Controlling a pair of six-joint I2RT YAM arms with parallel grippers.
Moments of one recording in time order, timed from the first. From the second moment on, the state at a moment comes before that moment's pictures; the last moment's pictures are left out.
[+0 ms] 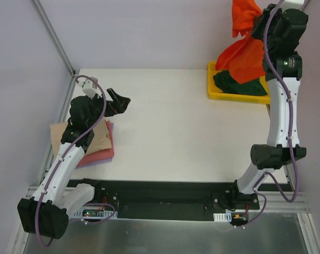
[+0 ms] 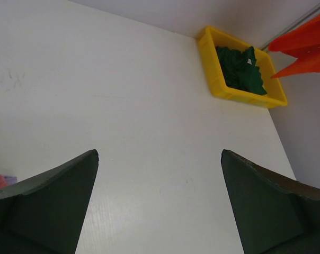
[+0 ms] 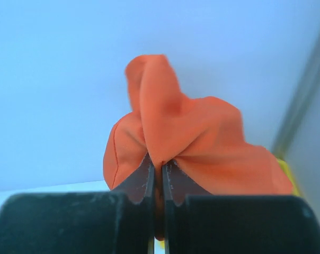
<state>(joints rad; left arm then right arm) -0.17 0.97 0.83 -0.06 0.25 -0.54 0.01 1.78 2.30 -0.50 0.09 0.13</state>
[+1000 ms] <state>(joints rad) -0.37 1.17 0.75 -0.20 0.44 -0.73 0.13 1.51 1.17 -0.61 0.13 0.47</state>
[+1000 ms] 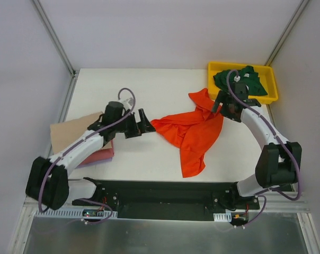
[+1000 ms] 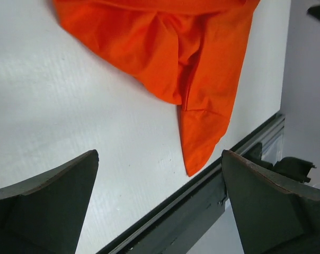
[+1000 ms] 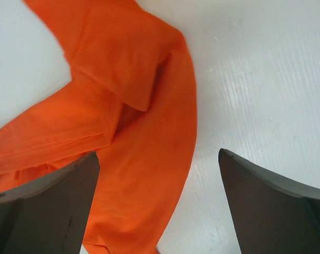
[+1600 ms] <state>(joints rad) -0.48 1.82 1.24 -0.37 0.18 -0.71 0.37 2.12 1.87 -0.63 0.07 0.03</state>
